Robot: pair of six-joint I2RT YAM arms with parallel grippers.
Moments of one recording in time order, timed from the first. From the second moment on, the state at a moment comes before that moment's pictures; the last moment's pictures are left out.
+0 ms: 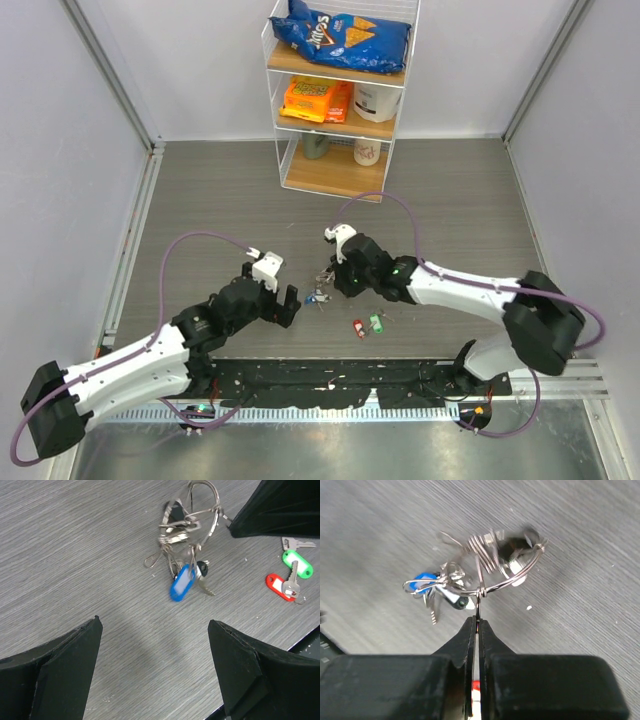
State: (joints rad) left arm -0.91 0.75 0.37 -0.15 -0.22 -0.29; right arm 0.89 1.47 0.81 -0.15 0.05 0.29
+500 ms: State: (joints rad) left arm -0.91 0.36 0.27 0.01 0.09 -0.22; right arm 0.89 1.18 0.90 -0.40 -0.19 0.37
